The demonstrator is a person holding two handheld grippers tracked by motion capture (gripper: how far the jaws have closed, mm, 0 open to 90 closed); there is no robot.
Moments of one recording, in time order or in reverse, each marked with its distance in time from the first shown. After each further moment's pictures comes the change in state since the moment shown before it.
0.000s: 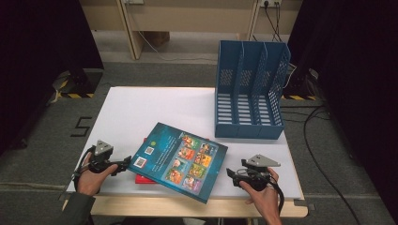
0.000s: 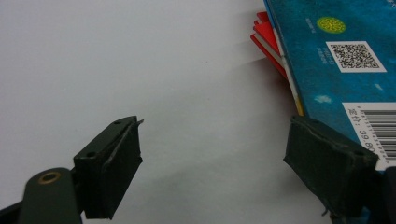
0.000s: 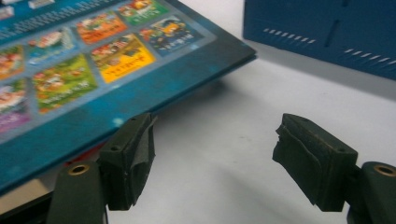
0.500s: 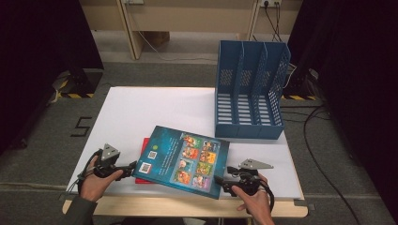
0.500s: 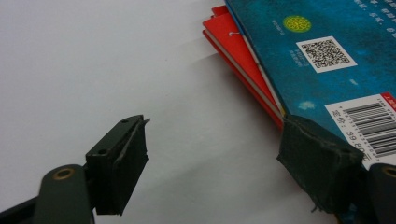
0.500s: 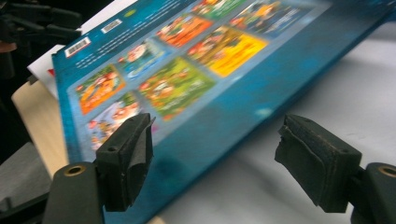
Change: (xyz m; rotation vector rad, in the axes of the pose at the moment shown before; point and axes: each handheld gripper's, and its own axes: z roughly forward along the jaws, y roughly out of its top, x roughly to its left) left arm -0.028 0.002 -0.008 0.014 -0.055 0.066; right arm 0.022 -0.007 0.014 0.005 0.222 0.124
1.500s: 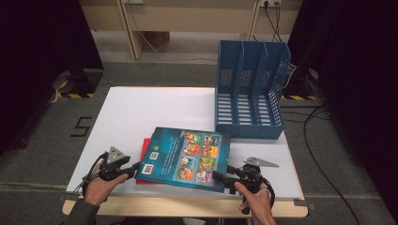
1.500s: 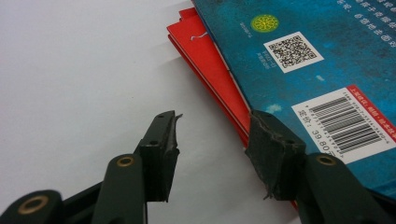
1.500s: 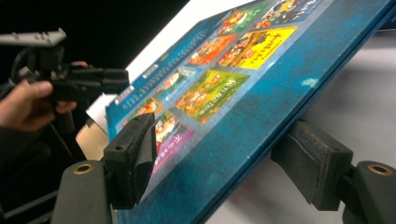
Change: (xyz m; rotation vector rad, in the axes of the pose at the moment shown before) left arm -0.020 0.001 -0.003 0.007 -0.028 0.007; right arm 0.005 0.011 -0.010 -0.104 0.134 0.176
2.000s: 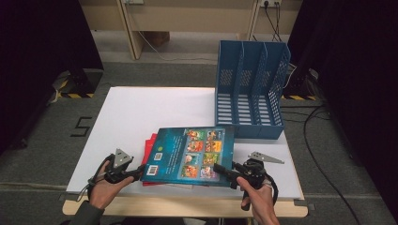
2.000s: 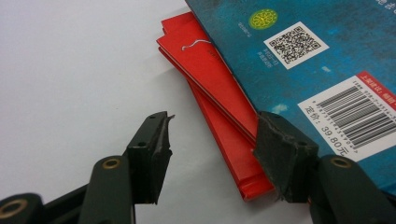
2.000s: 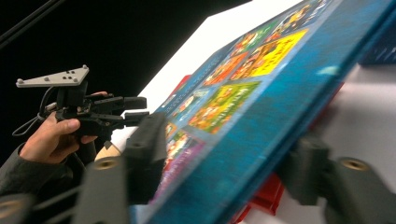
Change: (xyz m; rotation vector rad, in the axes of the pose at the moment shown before) left arm -0.017 0.002 0.001 -0.015 0.028 0.064; right arm 0.012 0.020 -0.011 -0.073 0.026 0.011
